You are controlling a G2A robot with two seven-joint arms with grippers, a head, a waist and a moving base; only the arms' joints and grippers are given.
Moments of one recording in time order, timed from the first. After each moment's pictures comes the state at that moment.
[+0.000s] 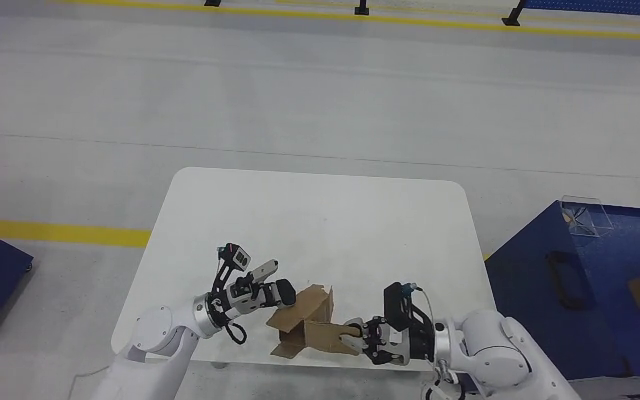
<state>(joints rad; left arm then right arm) 1.28 -1.20 -1.28 -1.51 -0.61 -0.17 -1.02 -1.47 -0.96 1.29 -1.95 -0.39 -0.76 0.75</state>
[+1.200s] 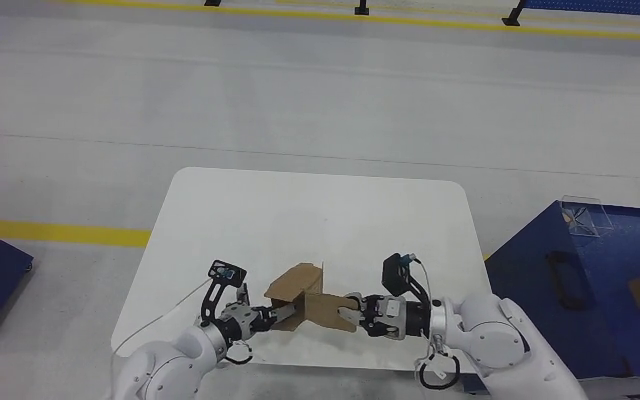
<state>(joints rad) 1.52 -1.15 -1.30 -1.97 0.75 -0.07 -0.67 -1.34 -0.95 1.24 -1.91 -0.27 -0.61 0.80</state>
